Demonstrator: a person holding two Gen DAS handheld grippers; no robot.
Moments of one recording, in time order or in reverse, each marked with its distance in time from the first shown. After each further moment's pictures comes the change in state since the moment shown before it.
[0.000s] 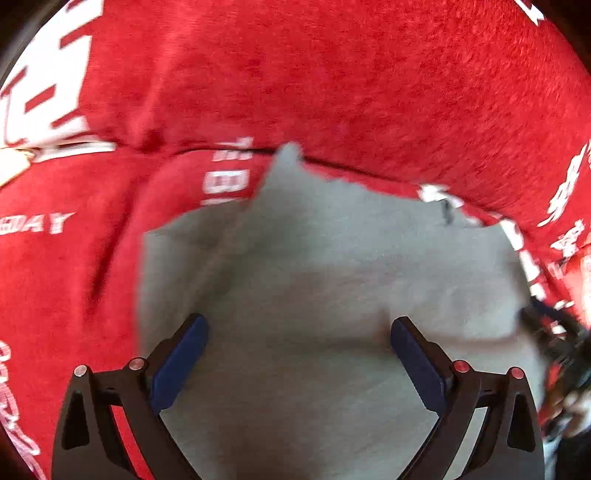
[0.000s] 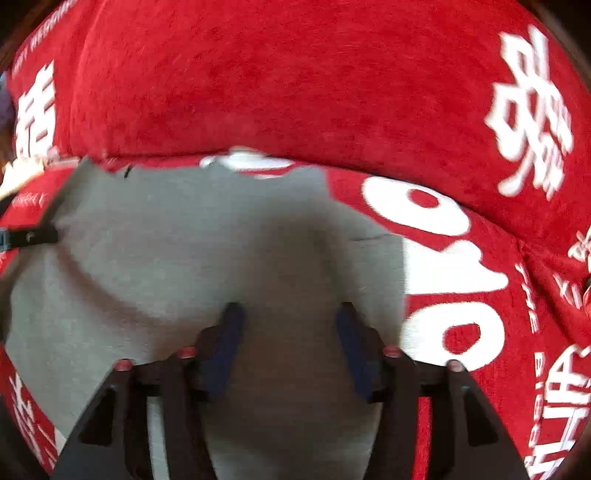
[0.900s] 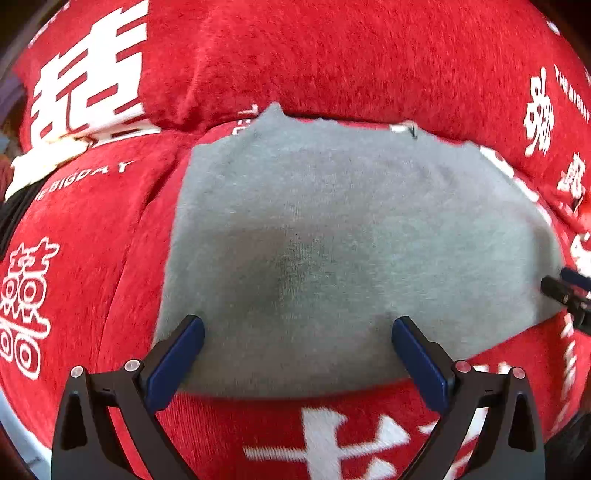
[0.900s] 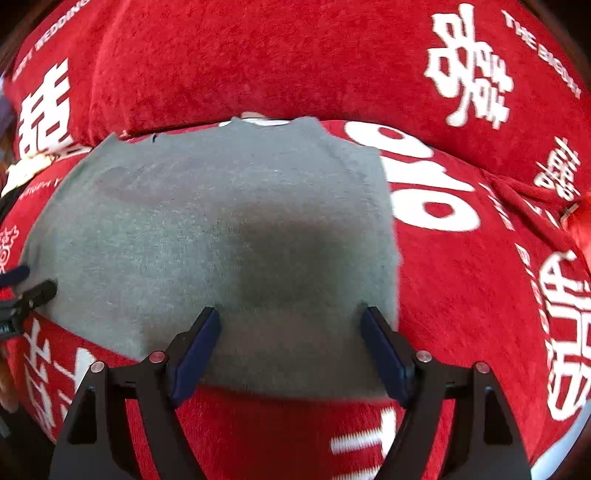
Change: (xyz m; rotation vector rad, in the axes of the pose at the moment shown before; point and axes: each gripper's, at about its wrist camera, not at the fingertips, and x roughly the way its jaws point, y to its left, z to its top) left arm -0.070 -0.045 -0.124 0.057 -0.092 0.124; right arm -0.067 0.043 -0.092 0.080 0.021 -0.080
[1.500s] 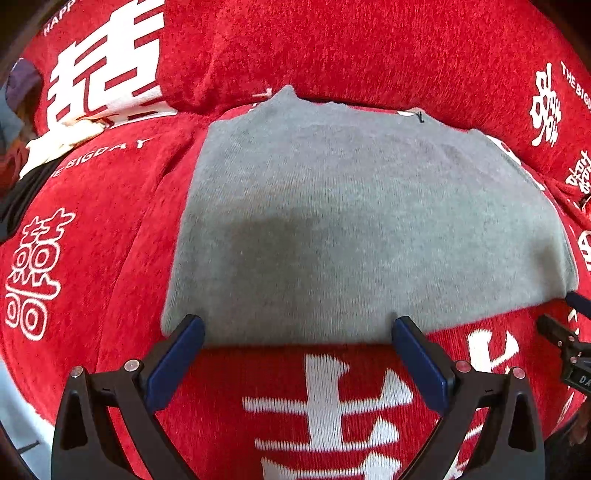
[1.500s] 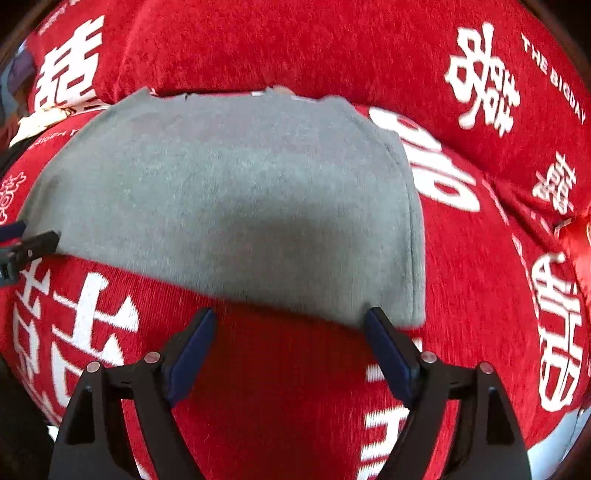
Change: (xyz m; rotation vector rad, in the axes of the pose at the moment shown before) left arm -0.004 -0.005 -0.027 -0.007 0.048 0.073; right arm -0.007 0.024 -0.042 -0.101 0.067 -0.029
